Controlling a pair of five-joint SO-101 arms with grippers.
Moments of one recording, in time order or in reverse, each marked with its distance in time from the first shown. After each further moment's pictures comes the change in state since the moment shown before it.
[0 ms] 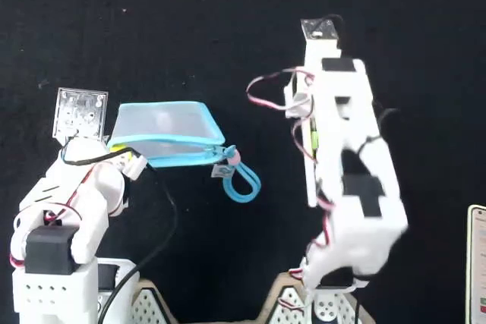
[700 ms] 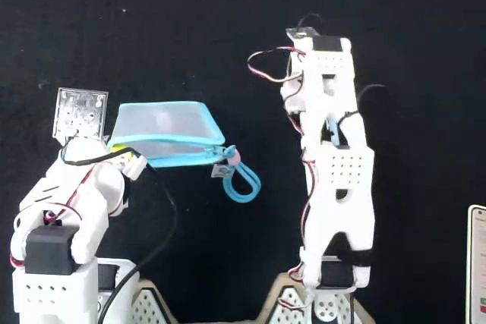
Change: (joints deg) left arm 0.0 0.0 0.0 0.0 0.0; right arm 0.2 35.7 -46.2 23.7 8.1
